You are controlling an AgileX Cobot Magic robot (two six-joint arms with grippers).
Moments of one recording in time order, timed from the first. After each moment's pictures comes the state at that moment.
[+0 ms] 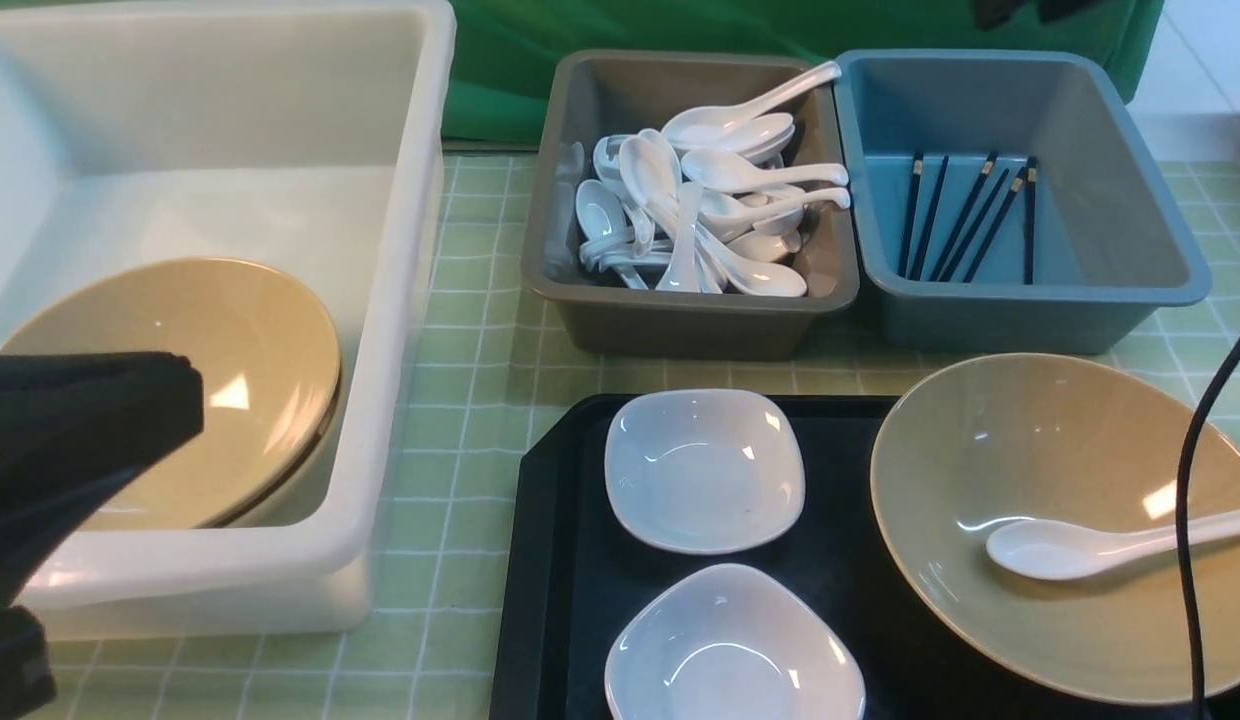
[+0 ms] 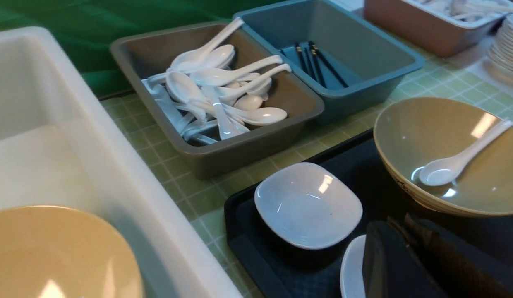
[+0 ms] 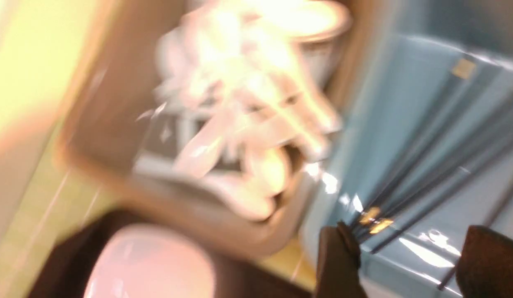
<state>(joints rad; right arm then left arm) 0.15 1.86 -2.11 0.26 1.17 -0.23 -0.38 0.55 -0.82 -0.35 0.77 0.35</state>
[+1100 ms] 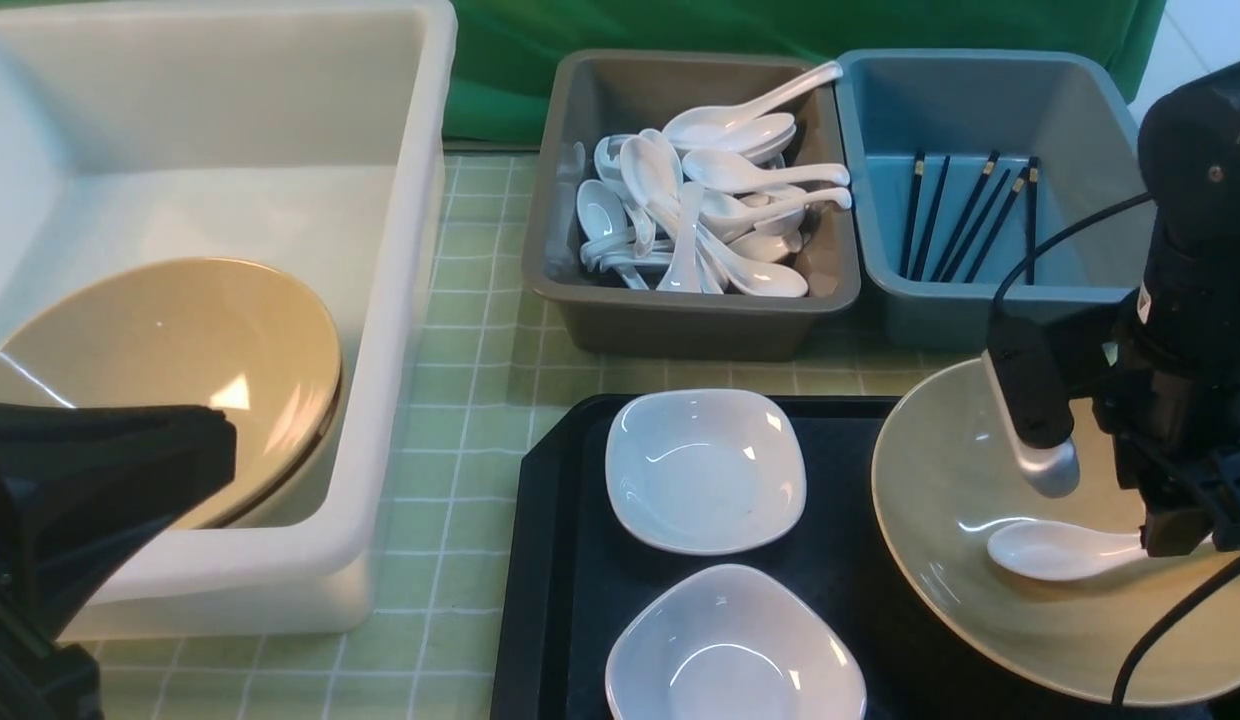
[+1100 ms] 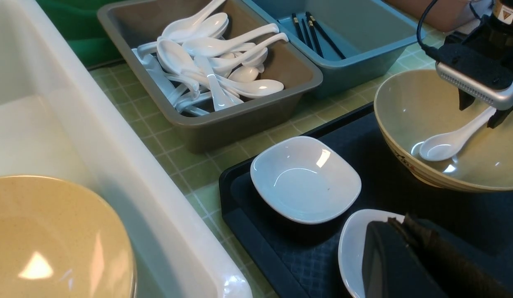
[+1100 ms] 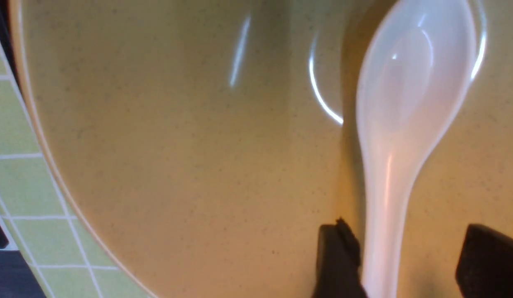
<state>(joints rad) 0.27 1.70 -1.23 -0.19 1.17 -1.10 -0.39 0.55 -0.77 -0.35 0.77 0.35</state>
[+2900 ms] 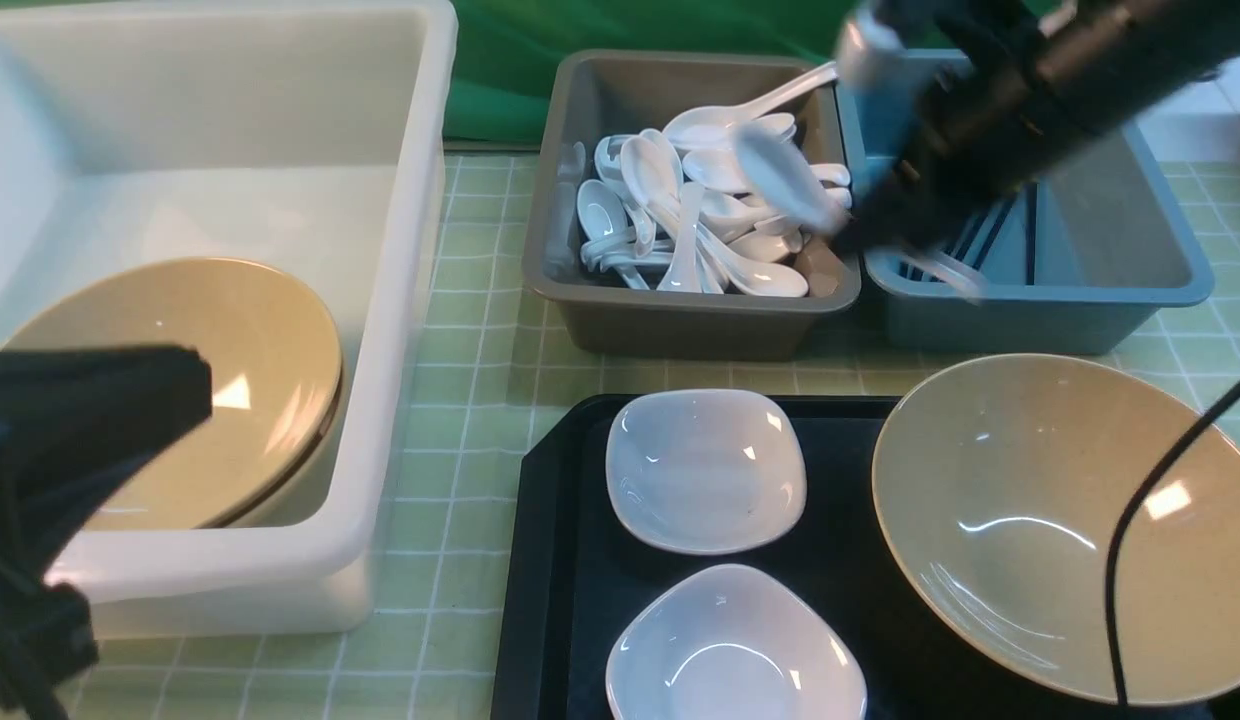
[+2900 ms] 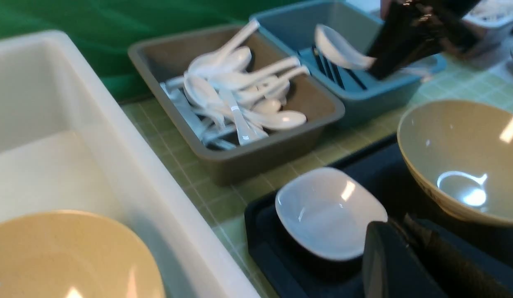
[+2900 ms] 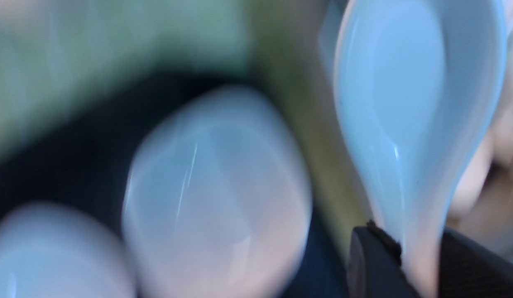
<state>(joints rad) 0.23 1.80 -1.60 0.62 0.79 -0.90 -0.39 0.55 -0.77 -0.31 0.66 0.35</state>
